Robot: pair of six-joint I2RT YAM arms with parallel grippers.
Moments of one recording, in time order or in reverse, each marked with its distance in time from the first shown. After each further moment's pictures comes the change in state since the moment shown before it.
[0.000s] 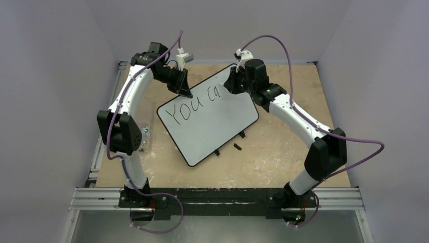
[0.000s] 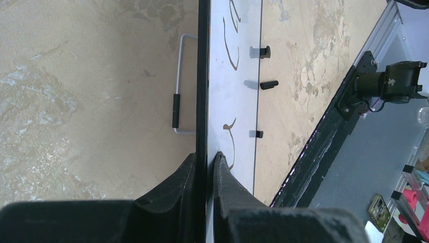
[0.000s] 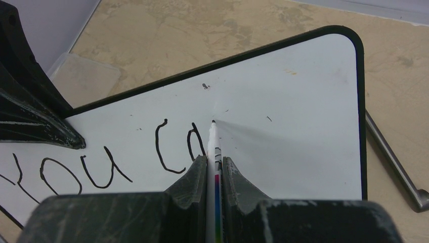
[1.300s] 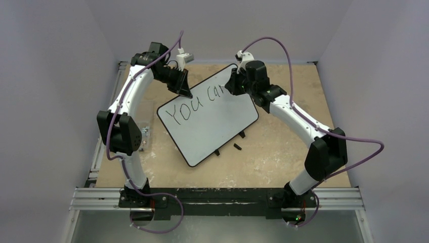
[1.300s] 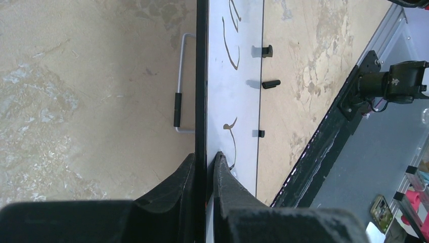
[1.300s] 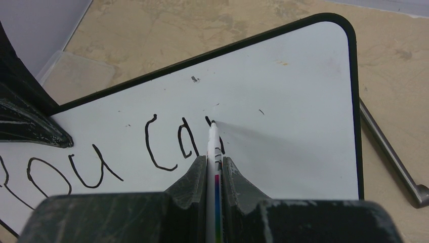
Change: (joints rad) left arm -0.005 -0.005 0.000 -0.003 -0.014 -0.002; right arm -0.007 -0.008 -0.041 0.022 -0.003 0.002
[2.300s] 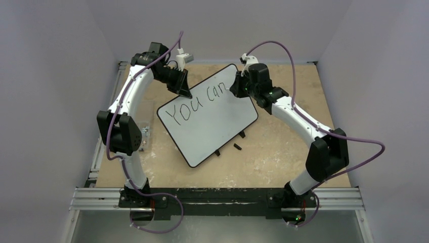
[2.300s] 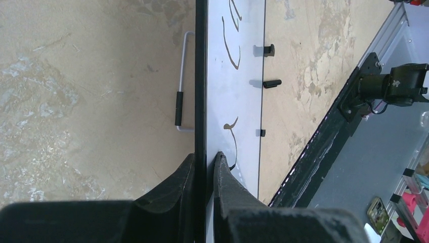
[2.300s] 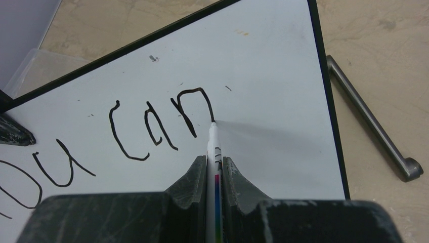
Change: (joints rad) left arm 0.000 0.000 0.000 -0.004 -0.016 -0.014; right arm -0.032 -0.002 -0.037 -0.010 0.020 0.019
